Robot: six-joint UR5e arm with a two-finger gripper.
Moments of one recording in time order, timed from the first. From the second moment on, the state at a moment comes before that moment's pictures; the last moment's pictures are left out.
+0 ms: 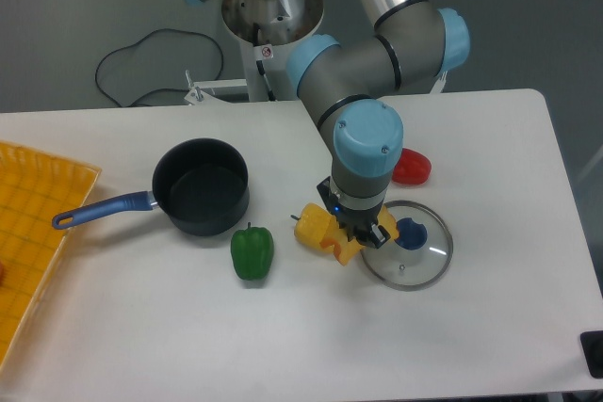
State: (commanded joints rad) arm 2.49 -1.98 -1.49 -1.27 1.56 1.29
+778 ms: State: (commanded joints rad) arm 2.49 -1.95 -1.49 -1.31 1.57 1.28
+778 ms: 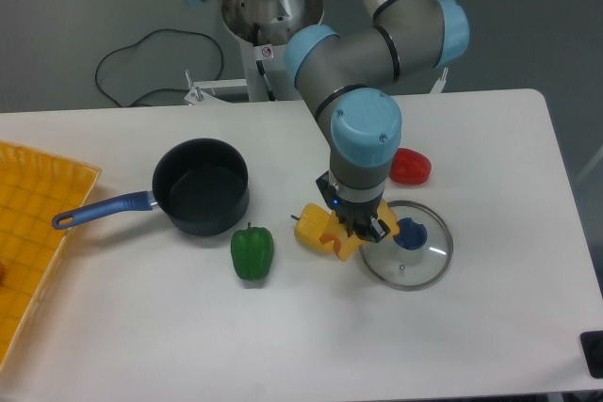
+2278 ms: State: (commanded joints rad) arm 2.42 -1.89 -1.54 -1.42 1.57 1.21
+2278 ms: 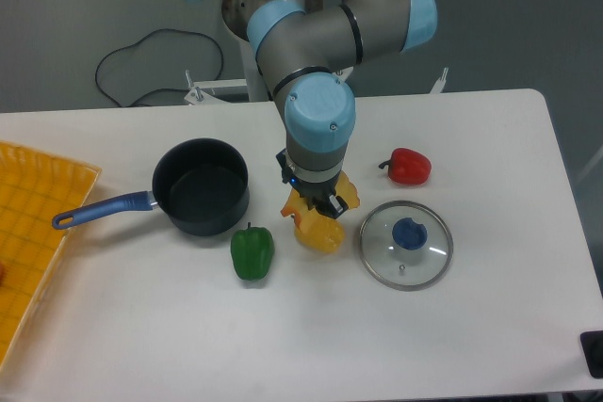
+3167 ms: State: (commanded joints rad) arm 2.38 -1.84 -1.58 -1.43 1.56 1.18
